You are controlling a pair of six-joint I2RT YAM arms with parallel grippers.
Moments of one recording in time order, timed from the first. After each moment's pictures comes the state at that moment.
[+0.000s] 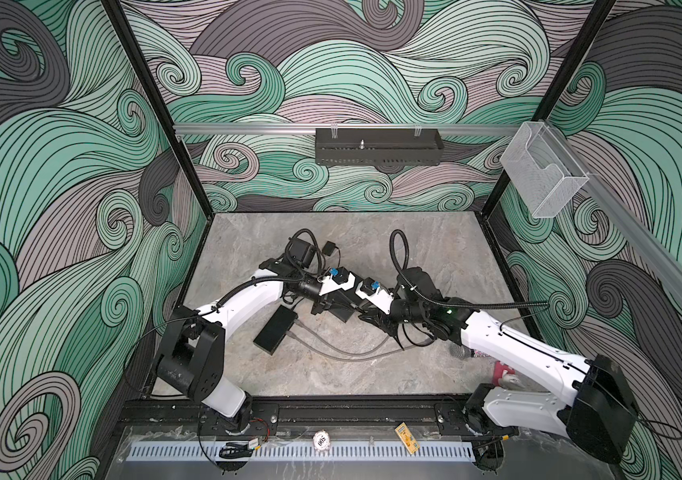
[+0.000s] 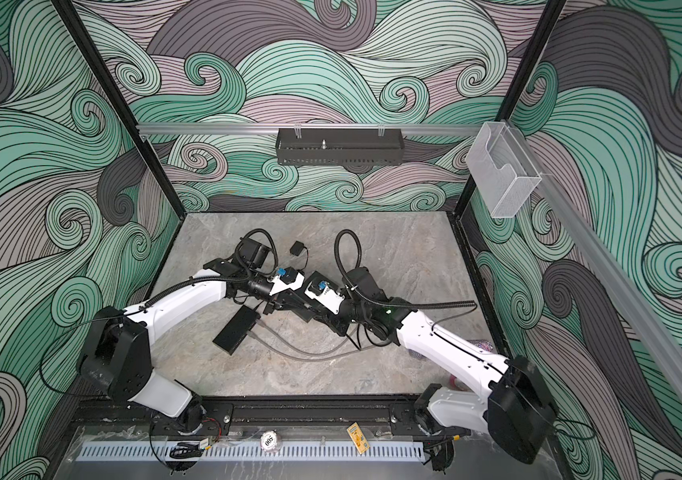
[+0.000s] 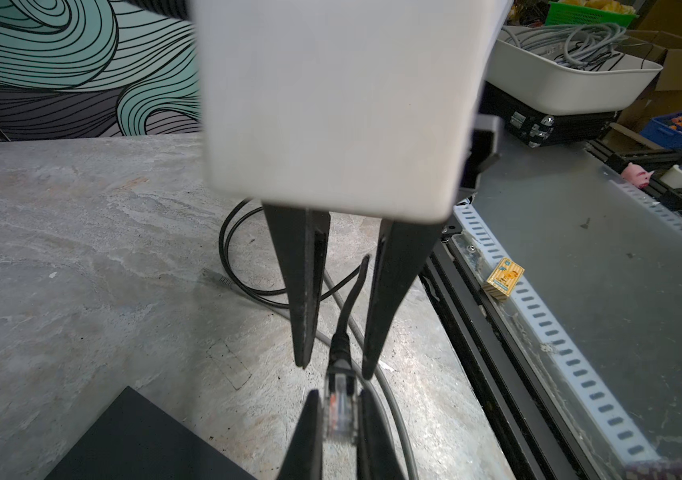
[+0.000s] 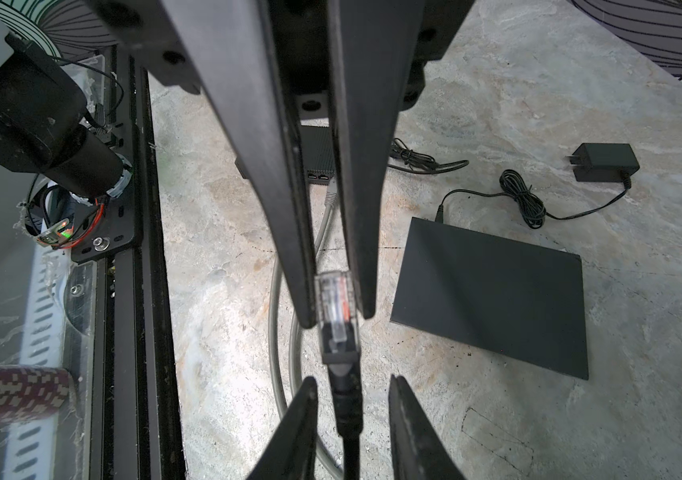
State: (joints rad) left arm -0.47 1.55 1.11 -0.62 1.09 0.98; right arm 0.75 1.22 0.83 -0.31 -0.40 -0.28
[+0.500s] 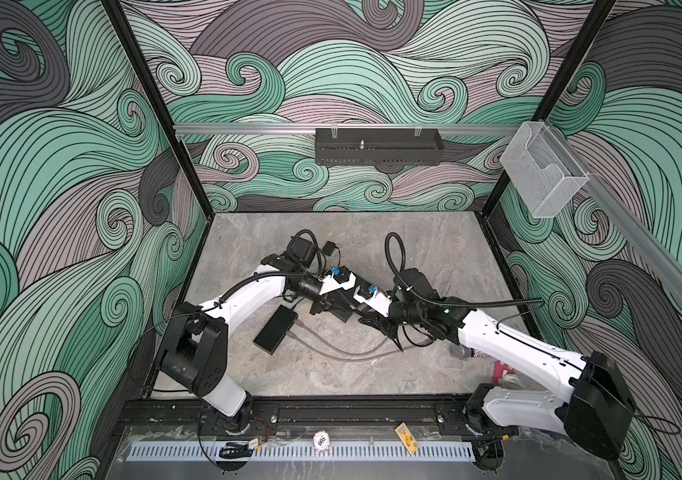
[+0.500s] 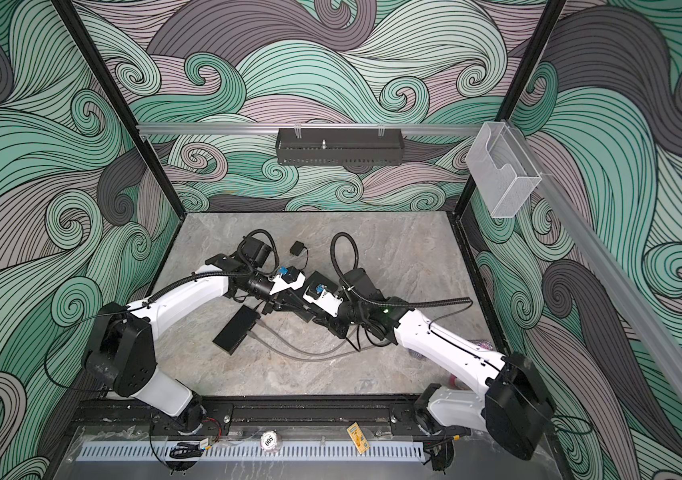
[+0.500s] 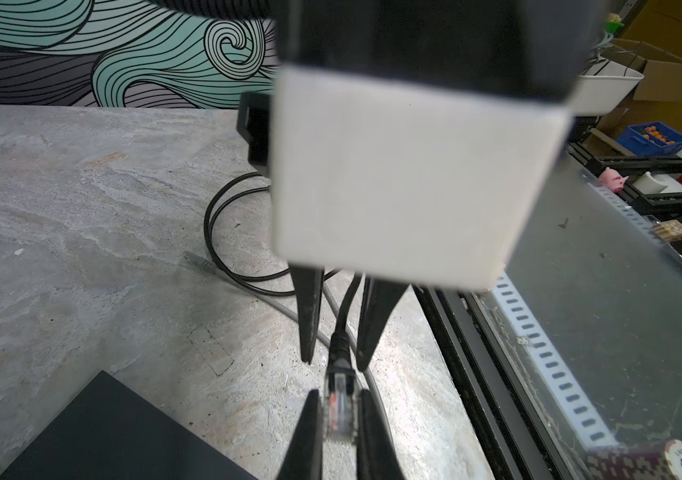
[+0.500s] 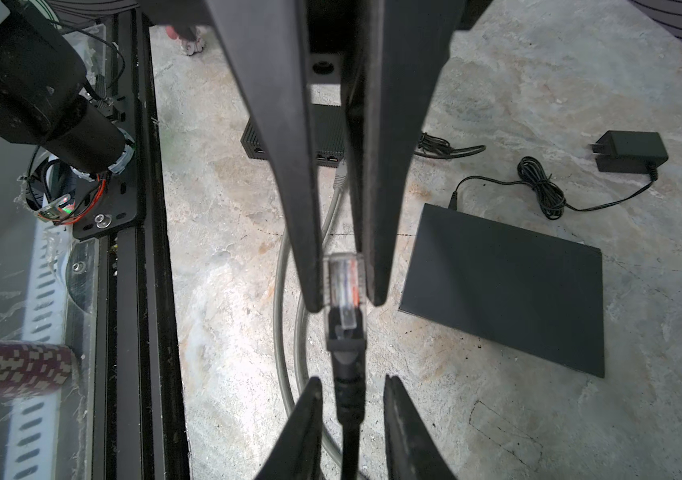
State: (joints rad) left arm -0.47 1.58 1.17 -0.76 1.07 1.02; right arm 0.77 1.25 0.85 -0.36 -0.39 -0.32
